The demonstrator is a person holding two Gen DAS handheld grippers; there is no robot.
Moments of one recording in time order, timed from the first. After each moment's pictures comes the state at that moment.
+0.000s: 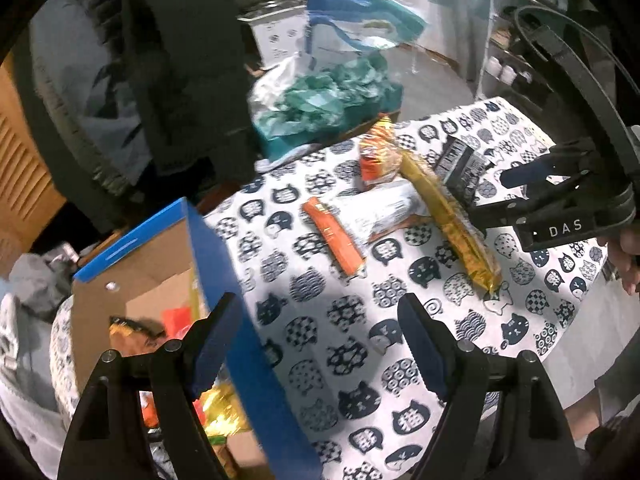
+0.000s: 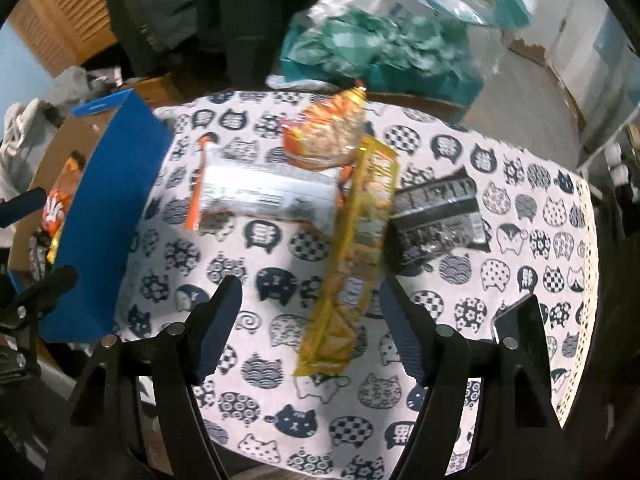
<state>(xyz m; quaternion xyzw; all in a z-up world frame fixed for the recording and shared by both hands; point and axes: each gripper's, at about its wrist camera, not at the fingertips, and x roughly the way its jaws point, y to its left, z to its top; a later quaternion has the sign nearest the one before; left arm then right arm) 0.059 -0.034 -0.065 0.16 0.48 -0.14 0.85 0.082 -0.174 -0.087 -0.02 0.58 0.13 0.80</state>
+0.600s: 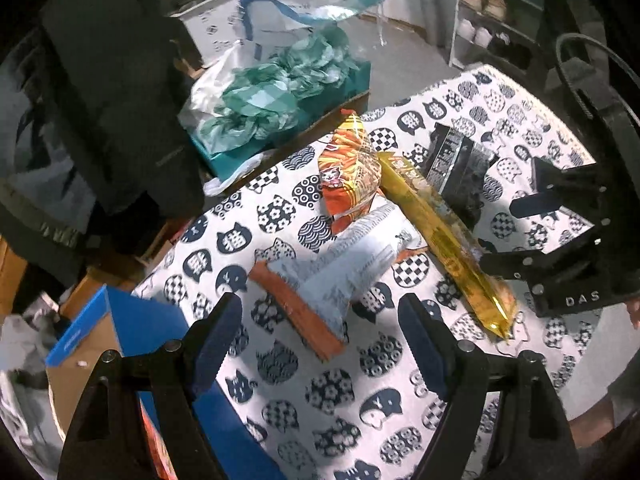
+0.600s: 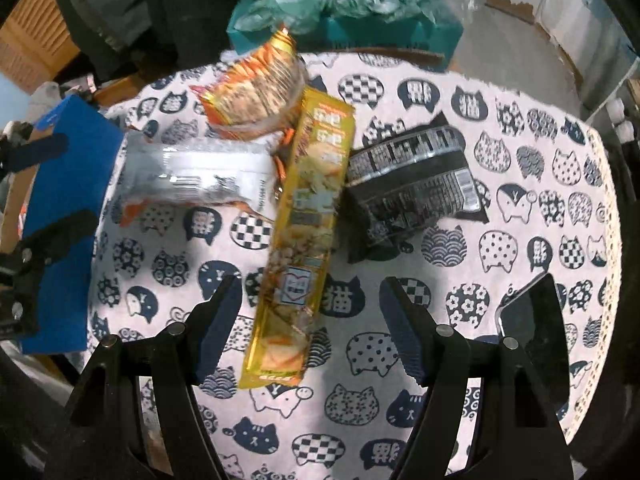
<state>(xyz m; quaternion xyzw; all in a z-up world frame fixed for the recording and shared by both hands) 0.136 -0.091 -0.108 0.22 0.51 -0.19 0.81 0.104 -0.212 -0.141 0.02 0.62 0.11 0.78</state>
